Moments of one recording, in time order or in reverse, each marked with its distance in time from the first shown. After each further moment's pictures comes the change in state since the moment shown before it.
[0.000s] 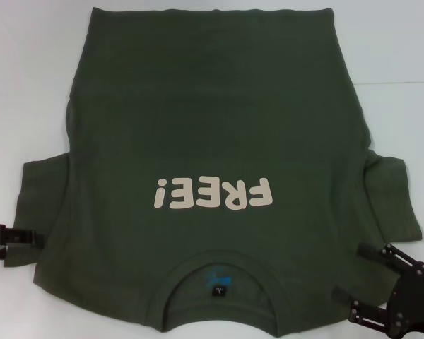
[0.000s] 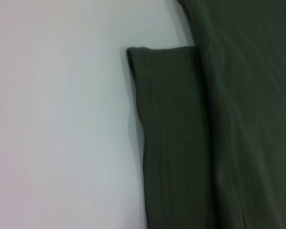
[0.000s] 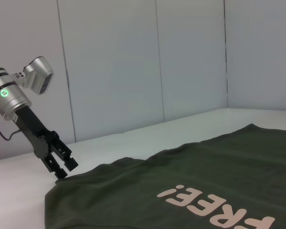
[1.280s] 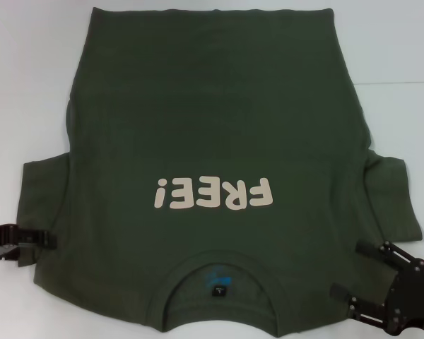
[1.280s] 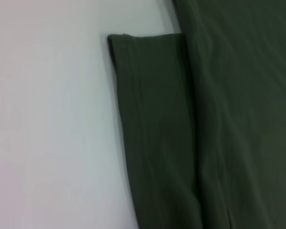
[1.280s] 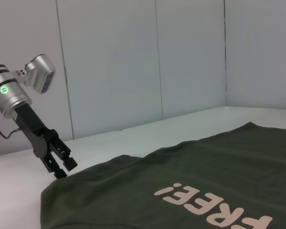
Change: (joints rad) left arm -0.031 0.011 0.000 -0.060 0.000 0.006 0.000; right arm 0.011 0.000 0.000 0.000 0.000 0.017 -0.001
